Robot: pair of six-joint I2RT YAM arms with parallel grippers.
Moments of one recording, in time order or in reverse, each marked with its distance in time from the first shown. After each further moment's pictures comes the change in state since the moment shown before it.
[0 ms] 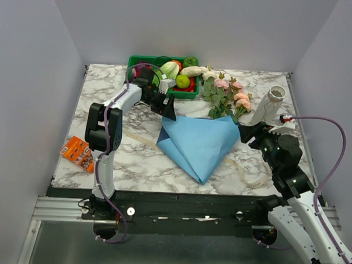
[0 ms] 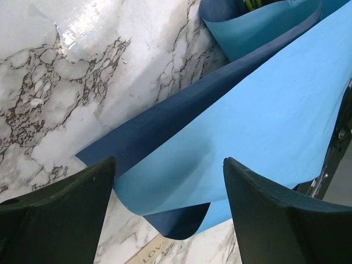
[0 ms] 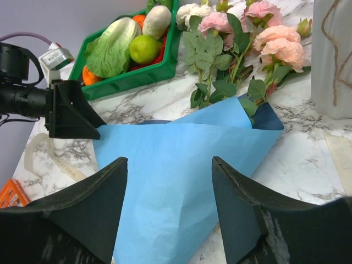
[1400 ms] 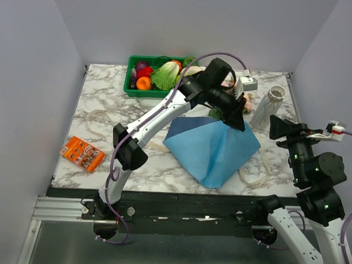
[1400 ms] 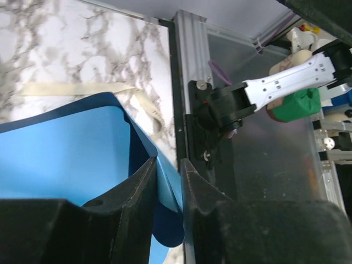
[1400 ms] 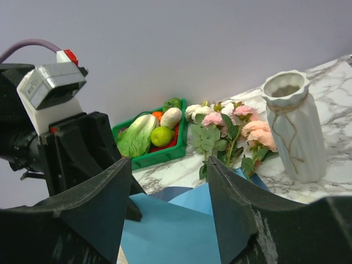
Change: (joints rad) left arm -0.566 0.028 0.688 -0.159 0.137 -0.171; right arm 0.000 -0.142 0.286 -0.128 0.168 -0.042
